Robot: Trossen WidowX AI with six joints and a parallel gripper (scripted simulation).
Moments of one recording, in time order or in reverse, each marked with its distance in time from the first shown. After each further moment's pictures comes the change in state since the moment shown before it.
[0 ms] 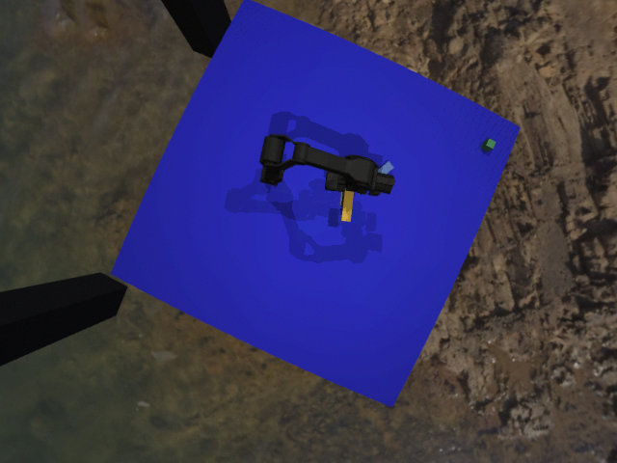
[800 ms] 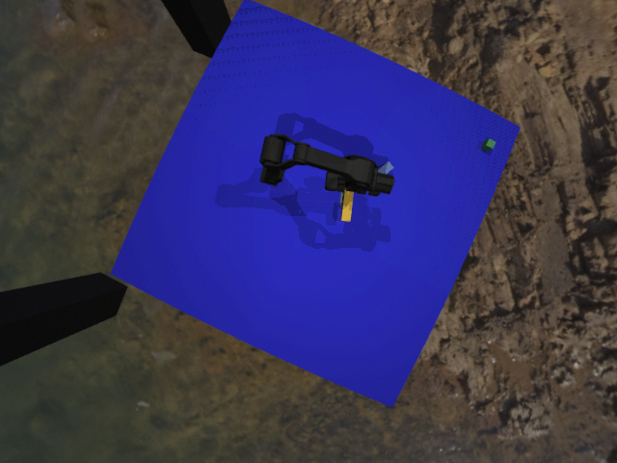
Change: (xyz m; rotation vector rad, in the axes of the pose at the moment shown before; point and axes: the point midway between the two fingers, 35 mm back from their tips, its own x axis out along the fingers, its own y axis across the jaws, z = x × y) arm 0.002 0.000 0.000 0.000 0.000 0.000
